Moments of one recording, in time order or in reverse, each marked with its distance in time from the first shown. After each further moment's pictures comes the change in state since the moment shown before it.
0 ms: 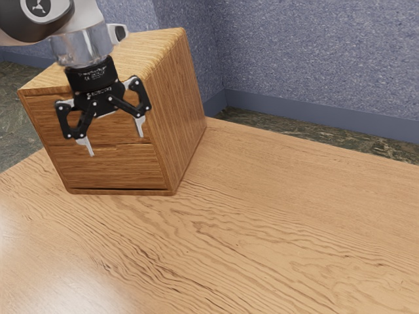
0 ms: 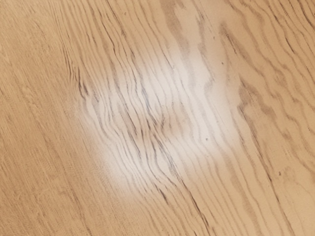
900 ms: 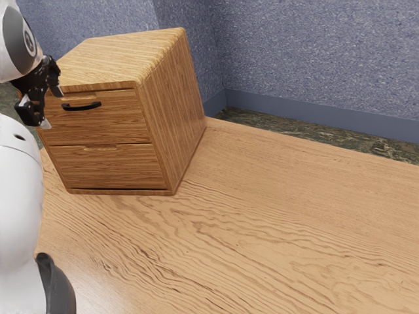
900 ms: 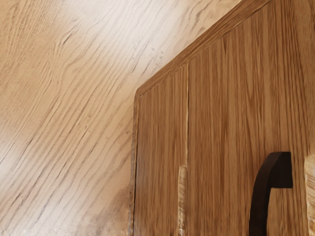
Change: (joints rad) arm 0.718 -0.582 0.106 -0.195 -0.581 0.477 -0.168
